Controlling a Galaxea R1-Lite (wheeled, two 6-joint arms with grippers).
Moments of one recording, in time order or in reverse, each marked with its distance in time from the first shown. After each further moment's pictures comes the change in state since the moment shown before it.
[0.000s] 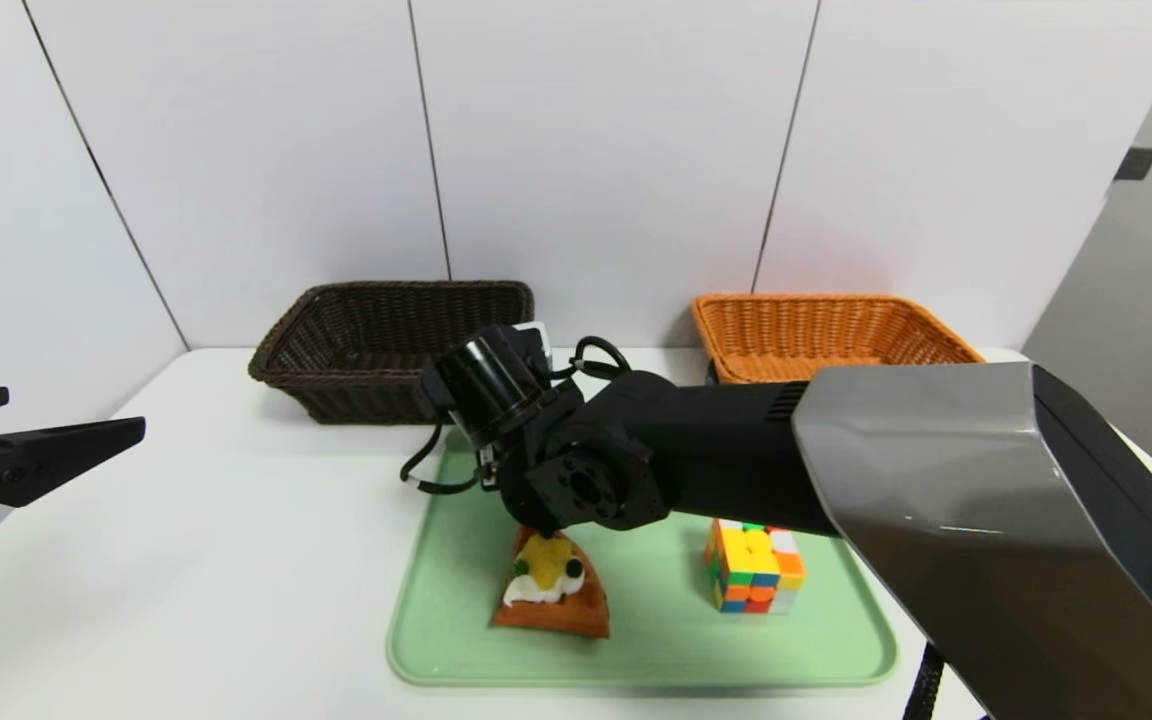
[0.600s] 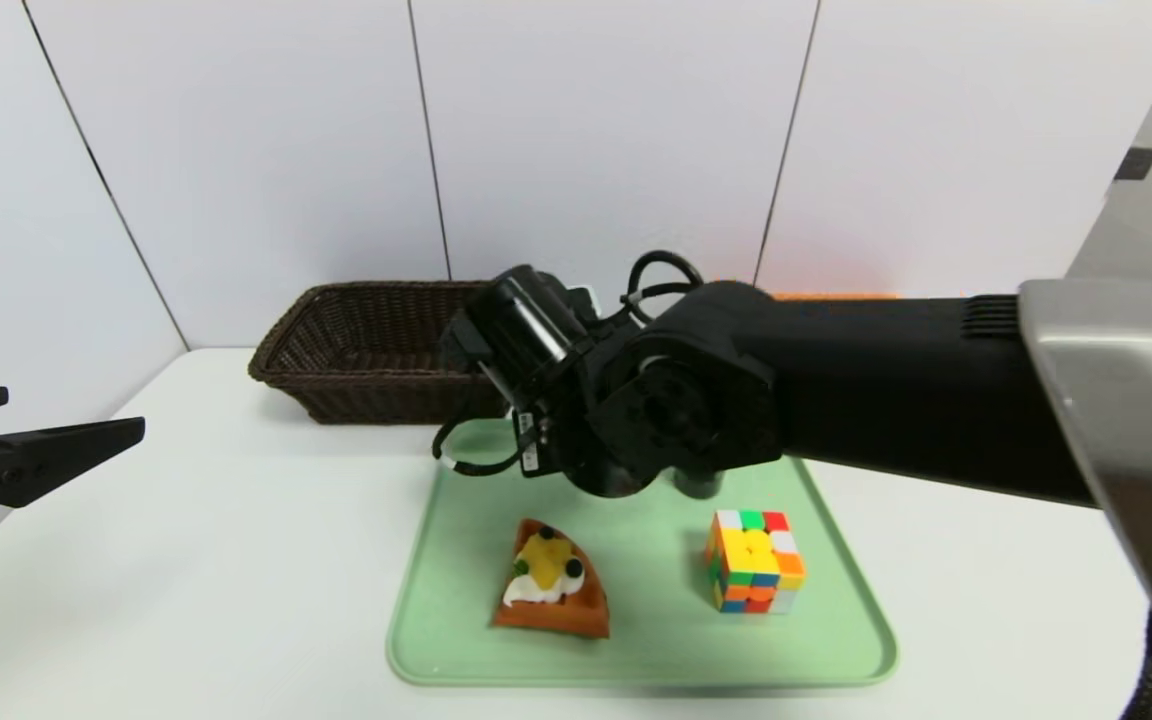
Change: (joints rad) left arm 0.000 -0.001 0.000 0.000 -0.002 0.002; right arm 0.000 -0.172 0.007 0.300 0.017 0.074
